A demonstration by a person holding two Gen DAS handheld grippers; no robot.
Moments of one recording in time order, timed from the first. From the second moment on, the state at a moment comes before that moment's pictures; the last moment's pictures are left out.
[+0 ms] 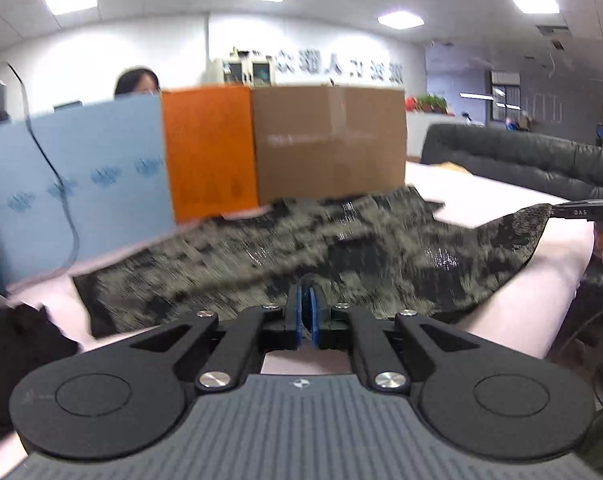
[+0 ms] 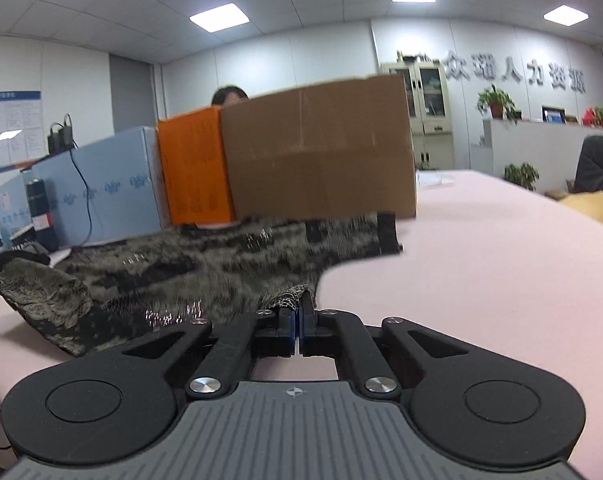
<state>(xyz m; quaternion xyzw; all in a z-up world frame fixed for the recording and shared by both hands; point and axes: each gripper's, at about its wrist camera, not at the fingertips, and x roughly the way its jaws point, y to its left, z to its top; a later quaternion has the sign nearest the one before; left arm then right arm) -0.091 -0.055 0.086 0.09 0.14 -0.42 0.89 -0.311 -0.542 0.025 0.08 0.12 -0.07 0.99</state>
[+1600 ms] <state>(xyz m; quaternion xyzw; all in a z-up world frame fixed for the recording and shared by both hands) -0.118 0.029 0.025 -0.03 0.24 -0.41 0.88 -0.371 -0.557 -0.026 0.28 0.15 -0.05 0.95</state>
